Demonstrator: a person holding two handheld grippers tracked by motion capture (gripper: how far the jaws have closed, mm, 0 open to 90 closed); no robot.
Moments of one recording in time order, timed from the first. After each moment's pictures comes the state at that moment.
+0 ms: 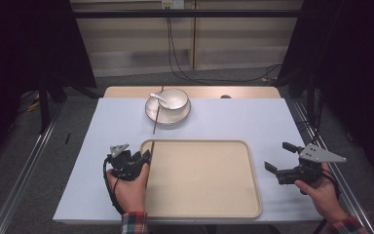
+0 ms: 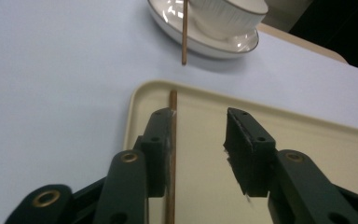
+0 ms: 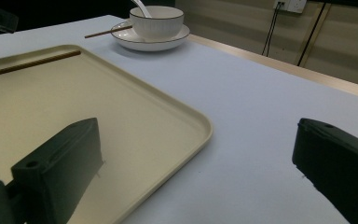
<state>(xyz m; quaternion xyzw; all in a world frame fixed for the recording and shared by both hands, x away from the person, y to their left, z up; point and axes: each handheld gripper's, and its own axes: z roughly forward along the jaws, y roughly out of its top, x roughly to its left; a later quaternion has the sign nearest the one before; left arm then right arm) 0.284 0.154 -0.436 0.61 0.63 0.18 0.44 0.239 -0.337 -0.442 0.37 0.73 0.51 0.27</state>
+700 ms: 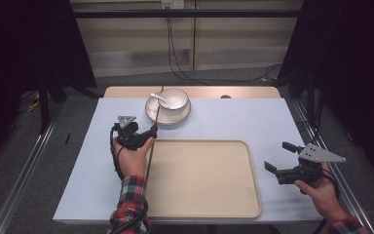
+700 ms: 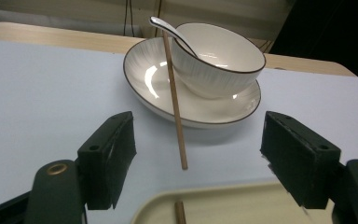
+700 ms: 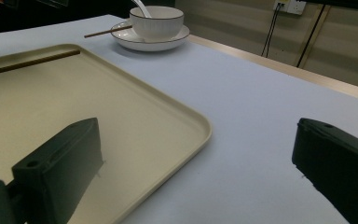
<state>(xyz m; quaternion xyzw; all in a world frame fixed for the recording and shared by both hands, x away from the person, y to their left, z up) 0.371 0.149 -0.430 0.65 0.55 0.23 0.47 0.239 -0.337 -0.442 0.37 0.73 0.50 0.27</state>
